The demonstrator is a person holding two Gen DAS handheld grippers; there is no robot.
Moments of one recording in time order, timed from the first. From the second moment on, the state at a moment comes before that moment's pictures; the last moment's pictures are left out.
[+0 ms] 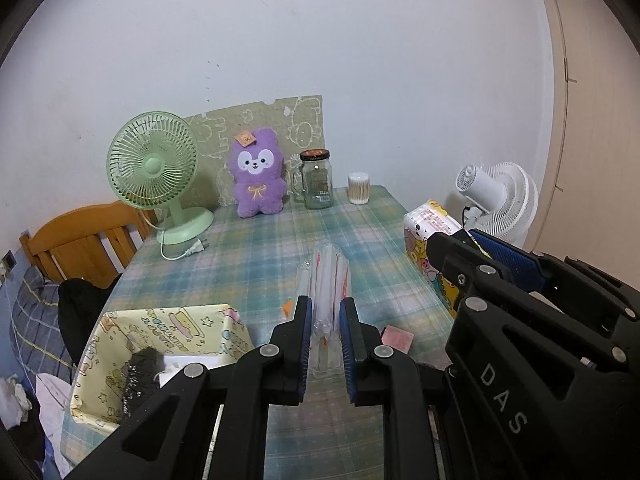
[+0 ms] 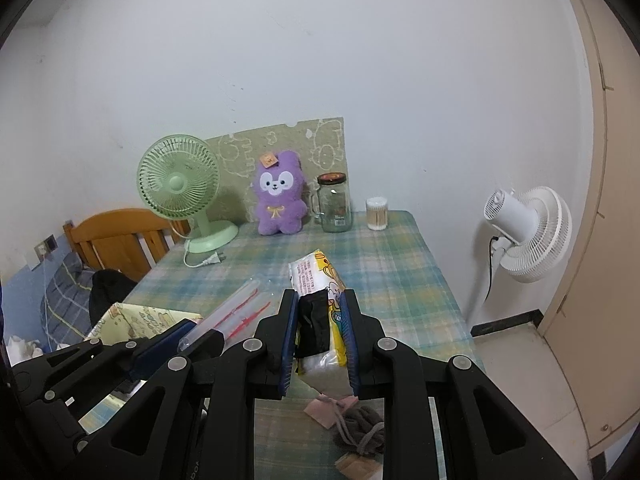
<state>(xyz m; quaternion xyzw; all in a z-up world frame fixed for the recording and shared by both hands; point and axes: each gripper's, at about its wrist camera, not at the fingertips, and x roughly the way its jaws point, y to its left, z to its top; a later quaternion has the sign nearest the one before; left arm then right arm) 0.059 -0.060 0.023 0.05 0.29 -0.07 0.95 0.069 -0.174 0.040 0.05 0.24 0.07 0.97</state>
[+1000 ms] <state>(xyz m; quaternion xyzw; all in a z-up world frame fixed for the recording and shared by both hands) 0.061 0.003 0.035 0.04 0.28 -0.07 0.96 0.076 -0.109 0.054 0.04 0.24 0.09 0.97</state>
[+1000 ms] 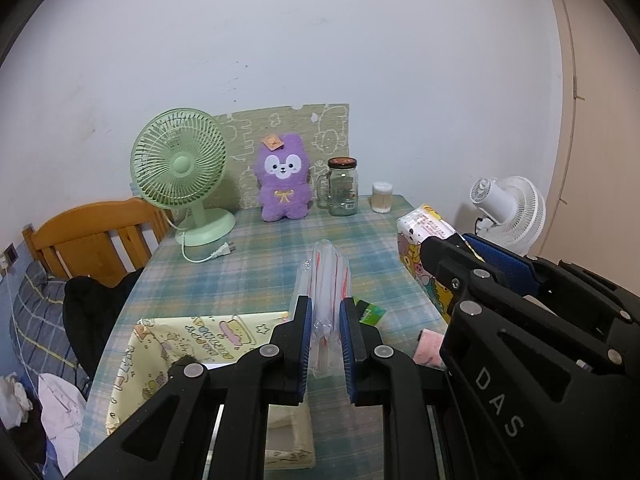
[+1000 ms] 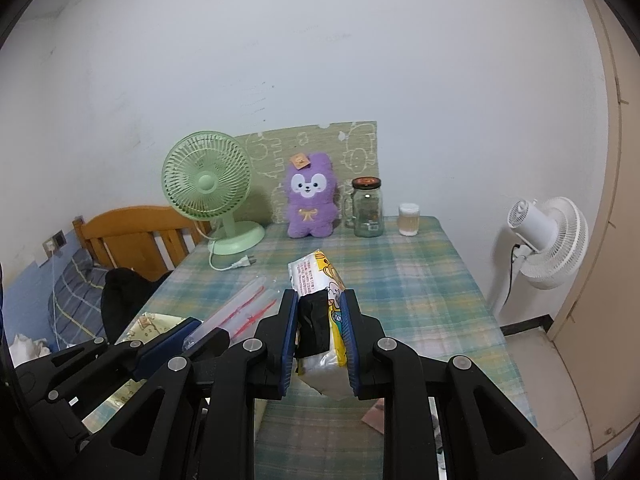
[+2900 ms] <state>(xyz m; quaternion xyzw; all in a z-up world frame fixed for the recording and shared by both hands) 0.101 0.134 -0.056 -0.04 0.41 0.00 0.91 0.131 0.033 -0.034 0.02 0.35 0.22 0.91</state>
